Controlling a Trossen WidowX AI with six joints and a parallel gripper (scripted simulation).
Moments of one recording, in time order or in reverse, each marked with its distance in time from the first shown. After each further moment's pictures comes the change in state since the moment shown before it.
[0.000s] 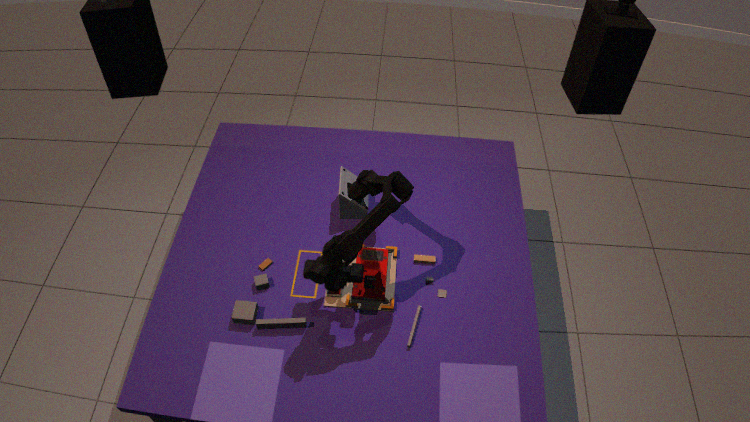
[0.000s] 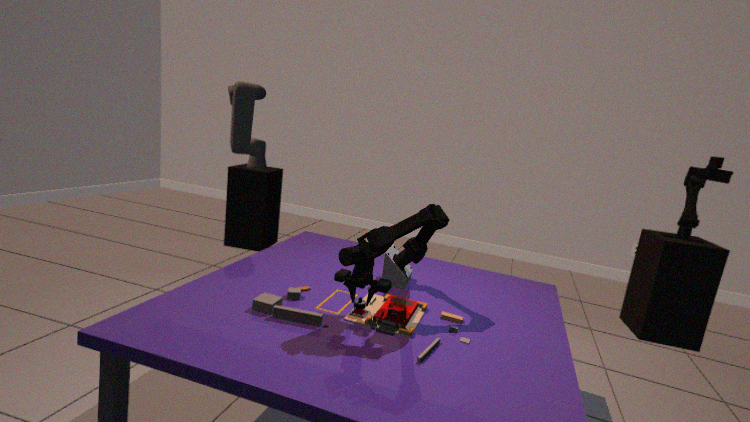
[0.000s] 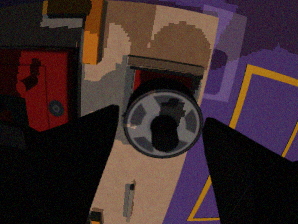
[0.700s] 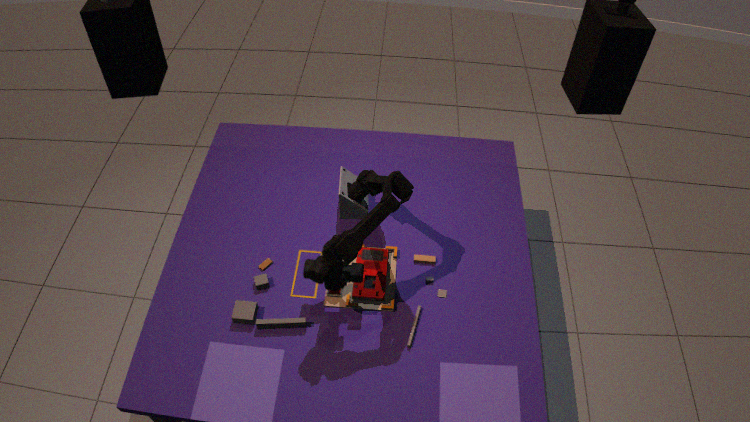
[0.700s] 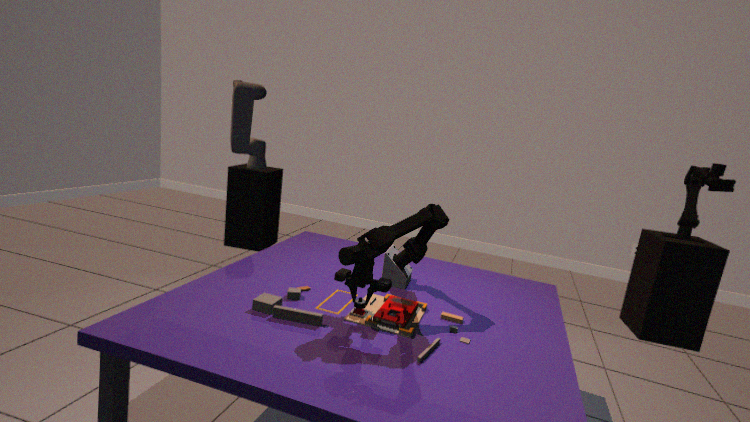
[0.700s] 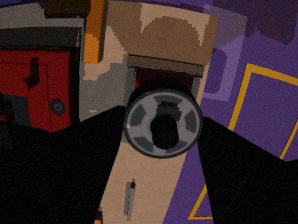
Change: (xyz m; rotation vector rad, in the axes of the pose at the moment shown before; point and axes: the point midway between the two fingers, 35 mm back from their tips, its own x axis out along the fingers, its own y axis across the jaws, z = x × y) arm -0.002 0.000 0.000 0.002 0.001 0.001
